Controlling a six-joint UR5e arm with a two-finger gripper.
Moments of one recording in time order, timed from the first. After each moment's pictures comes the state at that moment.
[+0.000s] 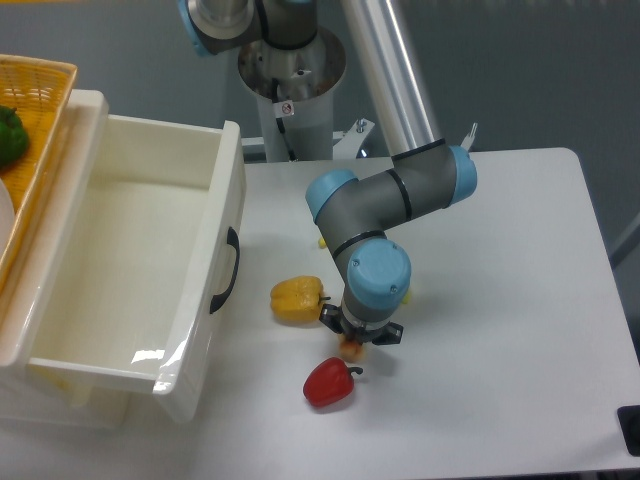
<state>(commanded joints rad) 2.44 -2.15 -1.54 -1.07 1.54 0.70</state>
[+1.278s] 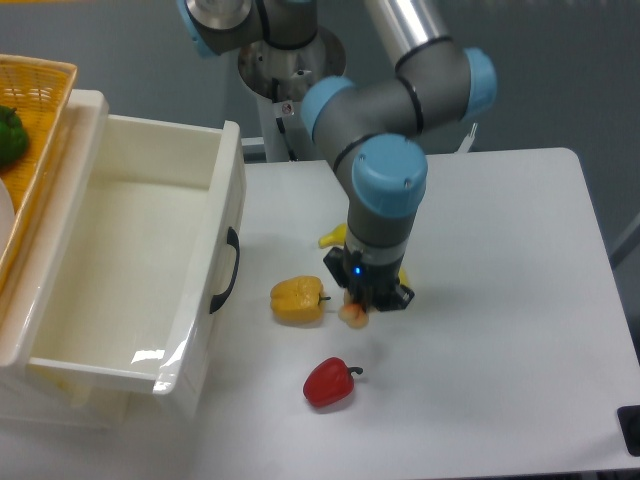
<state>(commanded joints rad) 2.48 -1.85 -1.52 -1.33 1.48 1.13</state>
